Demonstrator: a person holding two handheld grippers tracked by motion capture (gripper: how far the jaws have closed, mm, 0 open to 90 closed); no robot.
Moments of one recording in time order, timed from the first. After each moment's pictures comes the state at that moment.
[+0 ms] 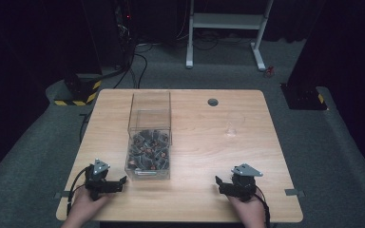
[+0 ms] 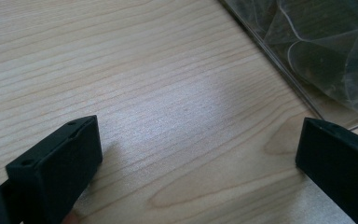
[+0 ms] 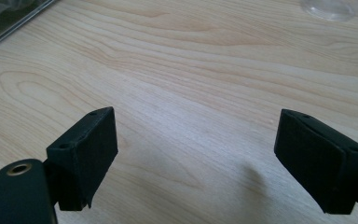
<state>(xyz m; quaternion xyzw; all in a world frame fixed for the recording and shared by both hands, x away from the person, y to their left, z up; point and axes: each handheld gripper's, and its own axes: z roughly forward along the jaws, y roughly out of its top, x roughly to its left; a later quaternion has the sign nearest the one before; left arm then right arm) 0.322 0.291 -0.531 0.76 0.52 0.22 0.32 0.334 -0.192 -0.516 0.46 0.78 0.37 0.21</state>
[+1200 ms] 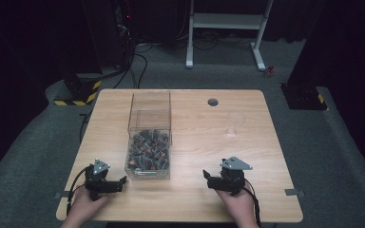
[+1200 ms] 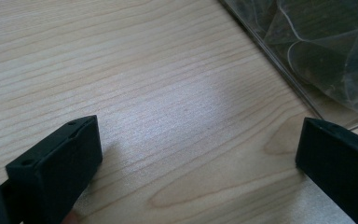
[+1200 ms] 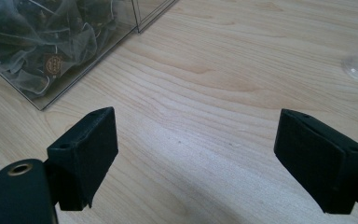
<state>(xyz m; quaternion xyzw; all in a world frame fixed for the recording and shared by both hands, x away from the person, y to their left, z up) 0.322 0.291 -0.531 0.76 0.52 0.22 0.32 0.342 -0.155 -0.487 0.42 0.78 0.41 0.20</state>
